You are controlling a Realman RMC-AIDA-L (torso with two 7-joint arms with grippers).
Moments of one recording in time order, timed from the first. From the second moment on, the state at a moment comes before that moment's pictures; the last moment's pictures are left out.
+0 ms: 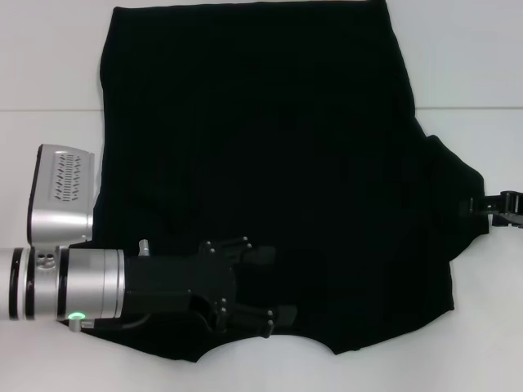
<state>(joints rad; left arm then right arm) -0.58 -2.16 0.71 0.59 2.07 1.60 -1.21 0.65 1.92 -0.76 -0.59 -2.34 -1.11 2.41</state>
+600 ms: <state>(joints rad) -0.59 -2.16 0.71 0.59 2.07 1.59 -1.22 0.65 1.95 -0.76 -0.56 -2.34 -1.04 2.39</state>
